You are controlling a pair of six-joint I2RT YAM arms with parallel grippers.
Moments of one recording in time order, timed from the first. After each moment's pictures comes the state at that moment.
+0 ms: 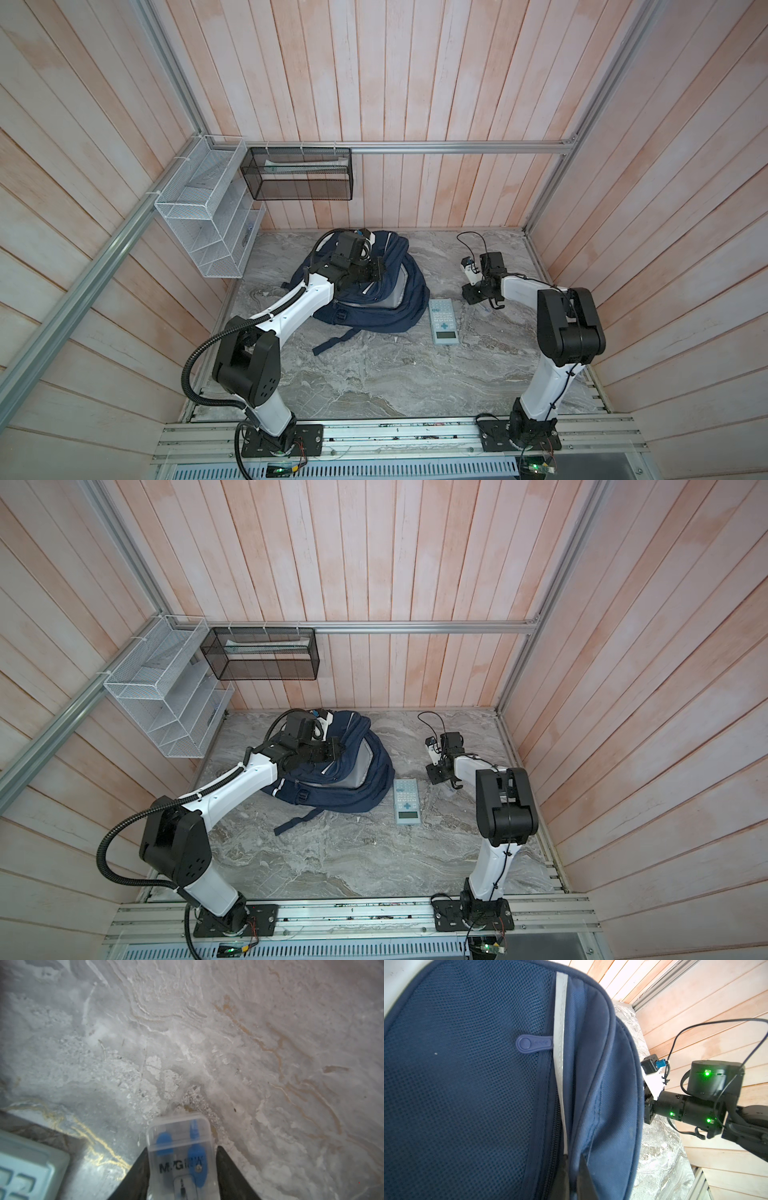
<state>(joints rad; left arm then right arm) -0.48 1.68 1.34 -0.33 0.29 -0.47 0.12 1.87 1.10 -0.29 -0.07 -0.28</state>
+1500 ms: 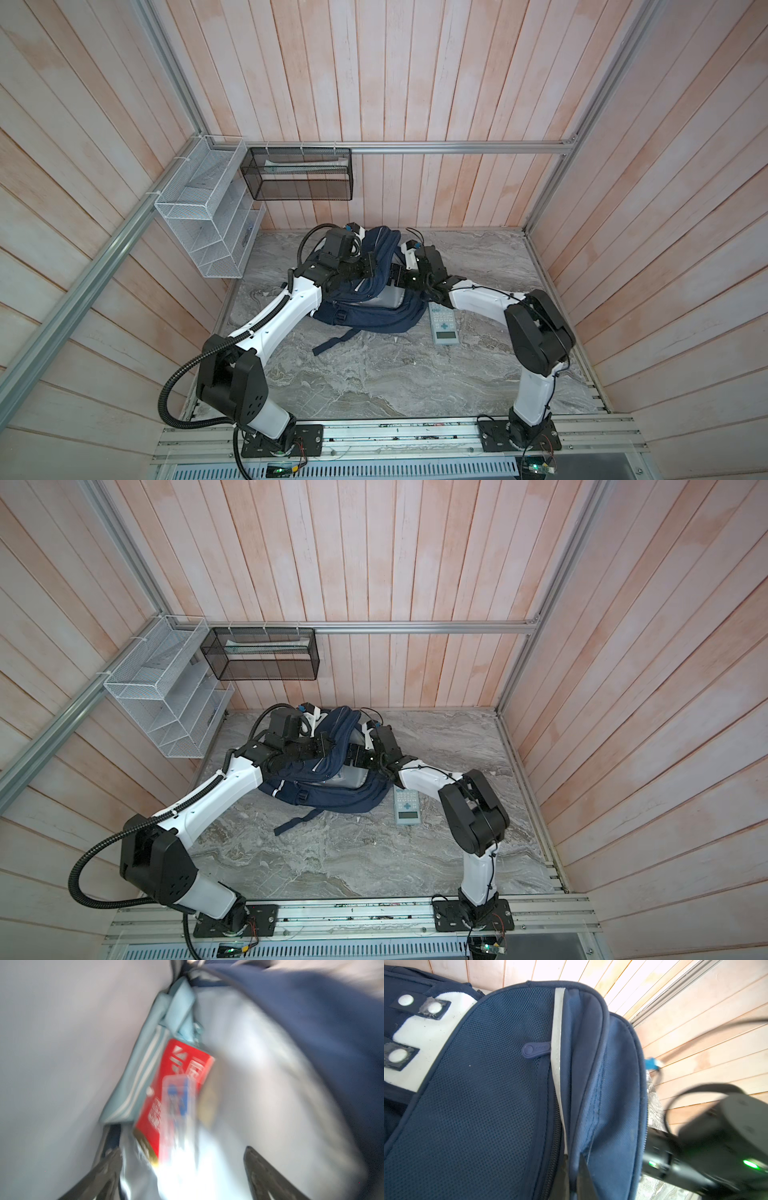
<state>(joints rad) -0.46 1.56 1.33 -0.39 0.25 -0.48 0.60 1.81 1.16 0.15 -0.27 0.66</state>
